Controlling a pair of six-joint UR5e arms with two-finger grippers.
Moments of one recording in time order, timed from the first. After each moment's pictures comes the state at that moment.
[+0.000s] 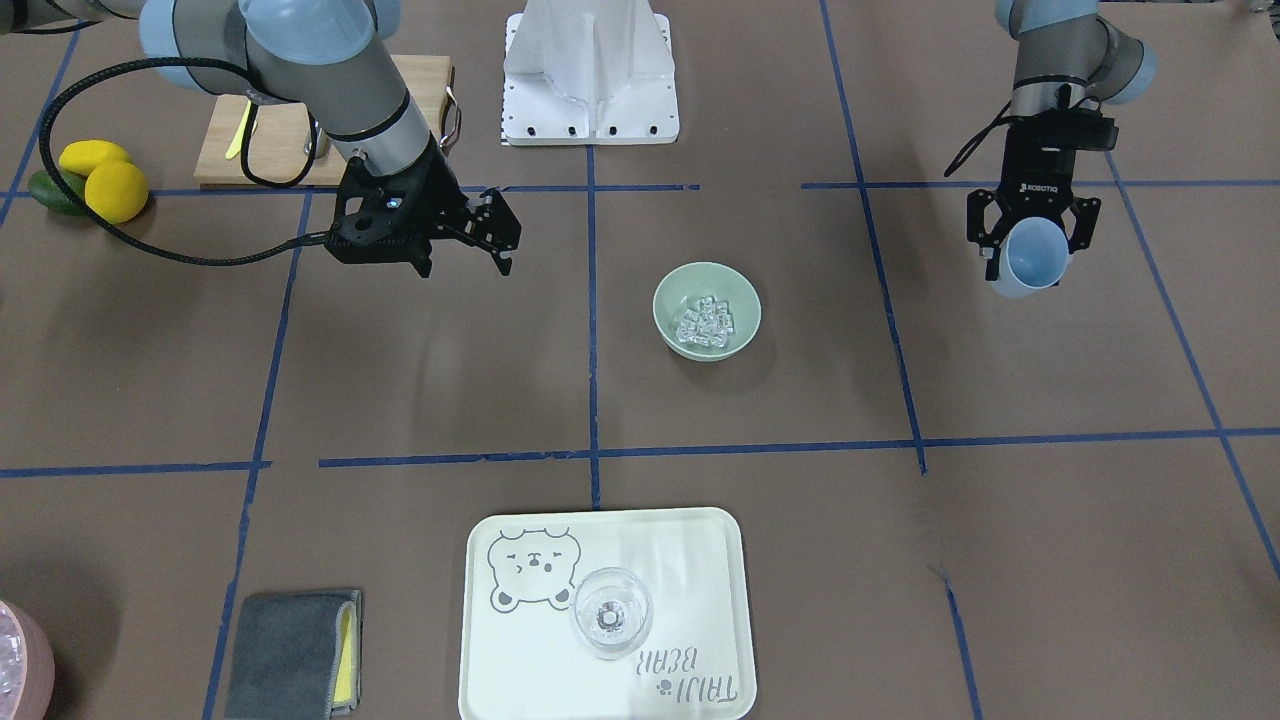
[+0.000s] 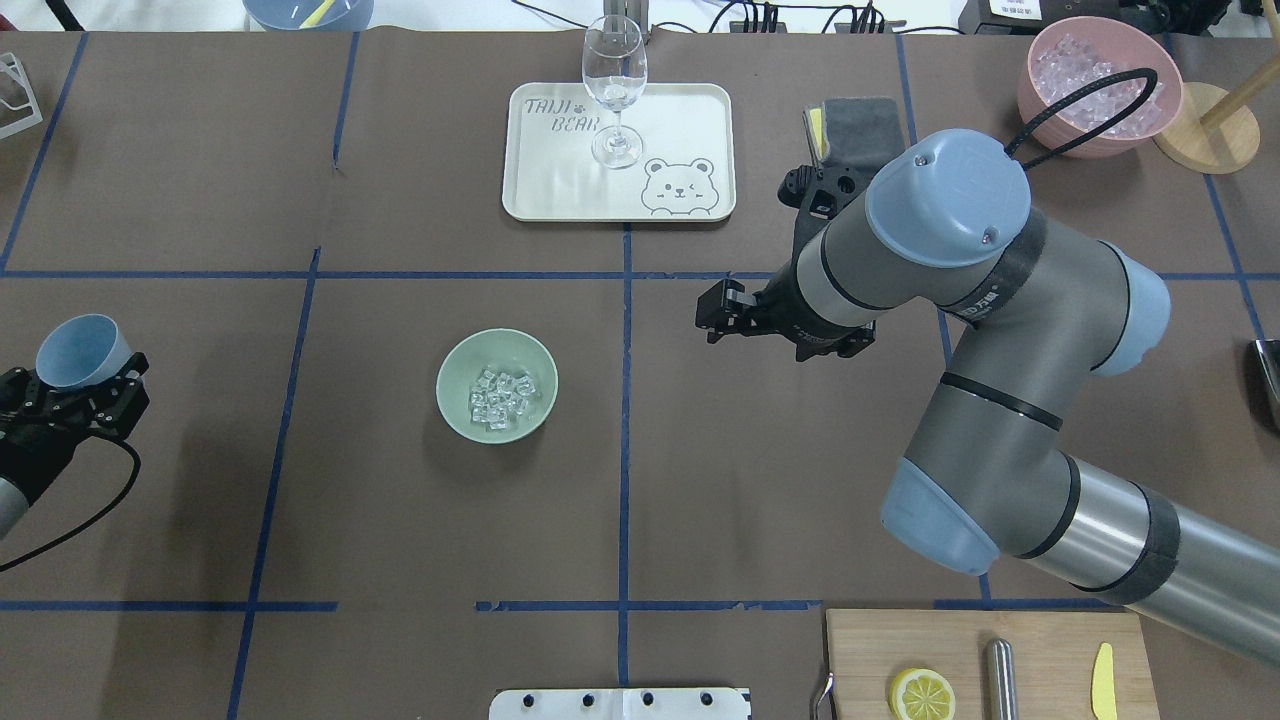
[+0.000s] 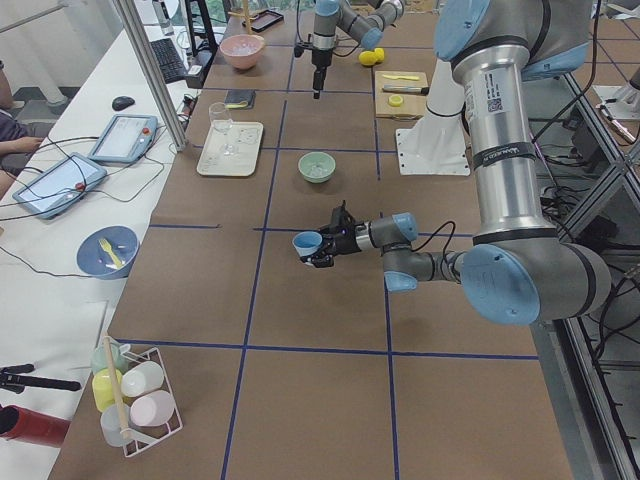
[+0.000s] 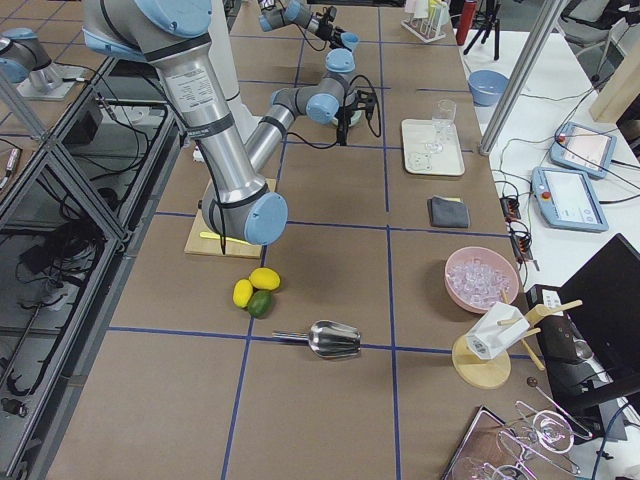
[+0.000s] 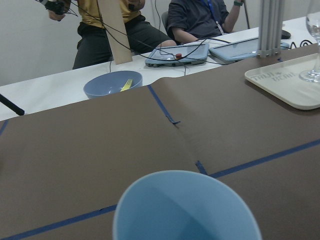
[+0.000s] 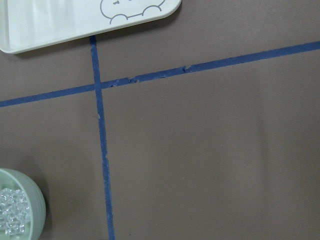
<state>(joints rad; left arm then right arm) -0.33 -1.27 -1.68 -2.91 -0.76 -1.12 0.63 -1.06 1.90 -1.48 1.98 1.34</state>
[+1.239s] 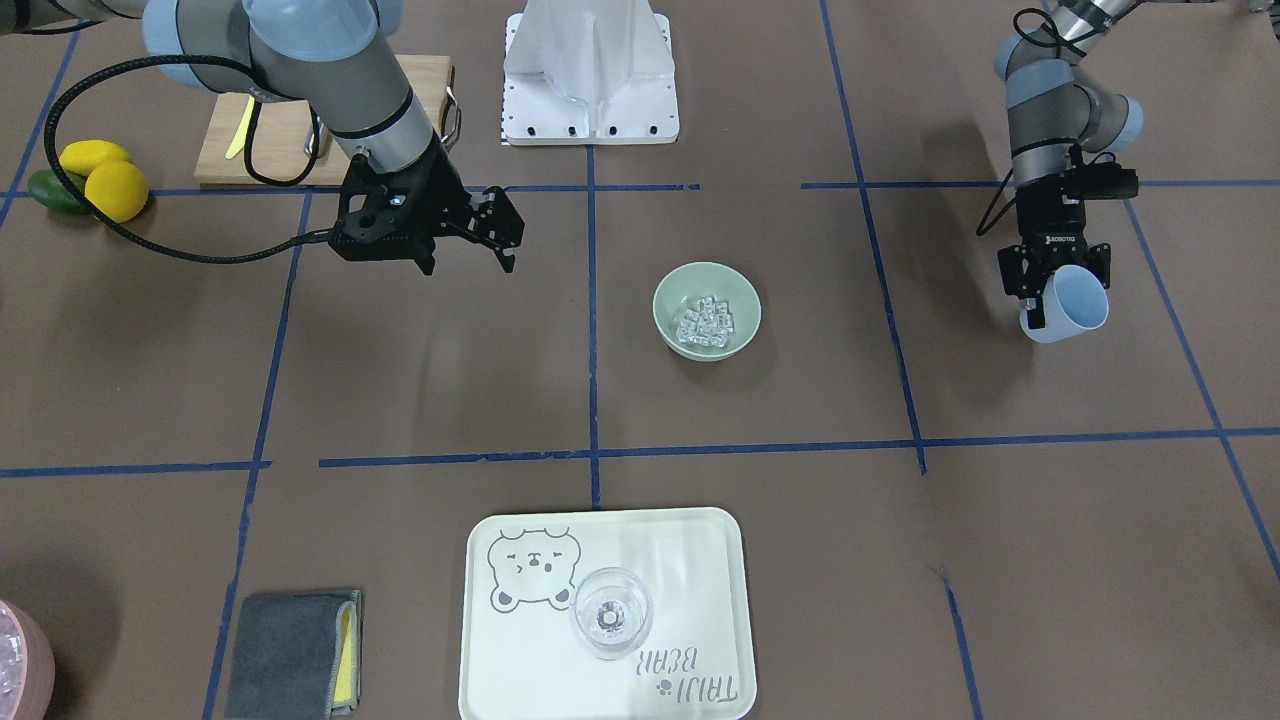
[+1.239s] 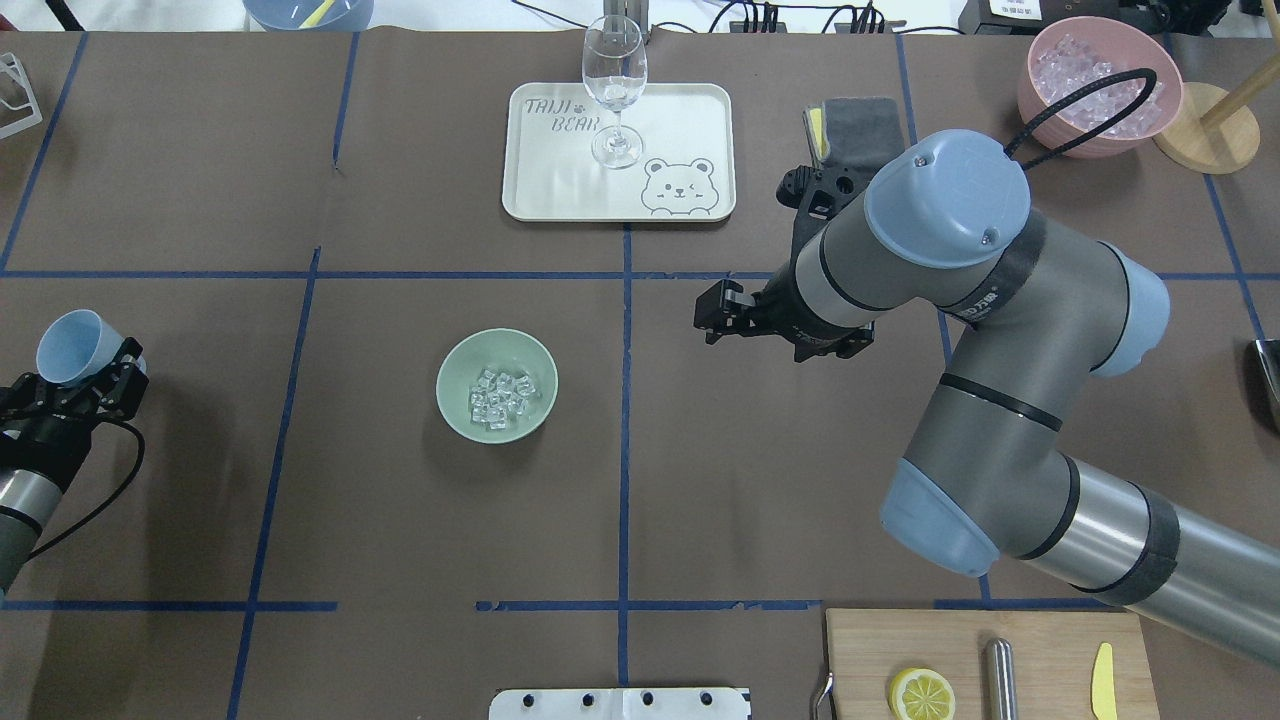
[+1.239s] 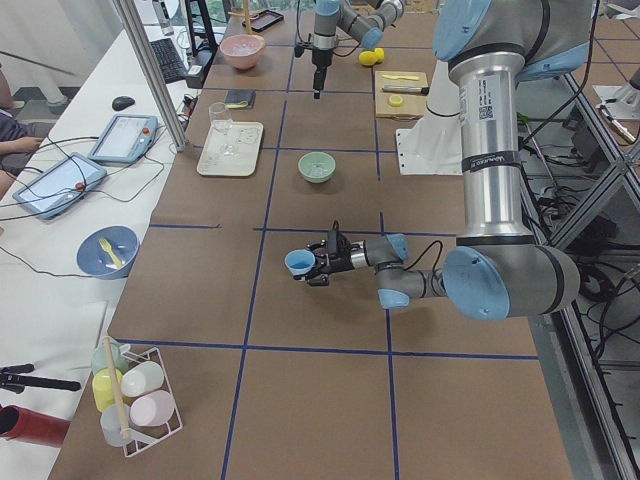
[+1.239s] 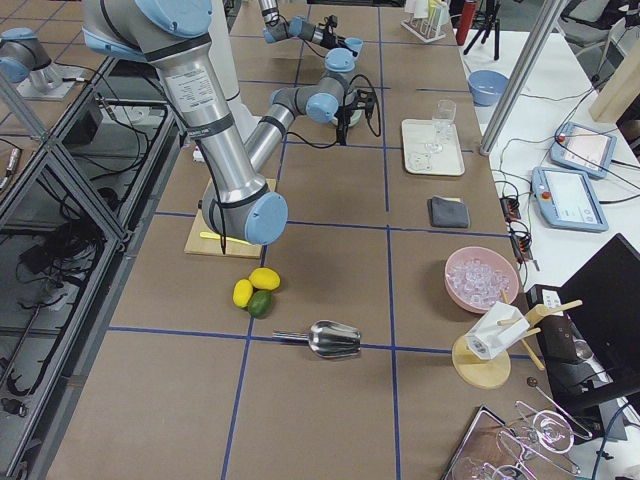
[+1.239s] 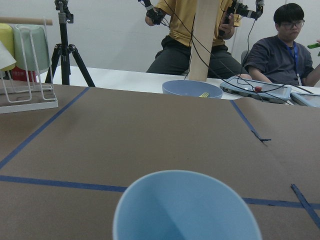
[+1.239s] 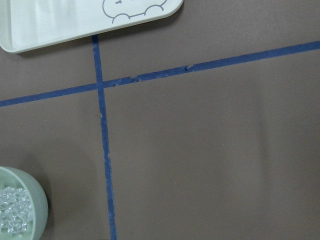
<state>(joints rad) -0.32 -1.38 -1.46 -2.96 -0.61 -1.31 0.63 -1.06 1.90 -1.48 1.98 1.34</state>
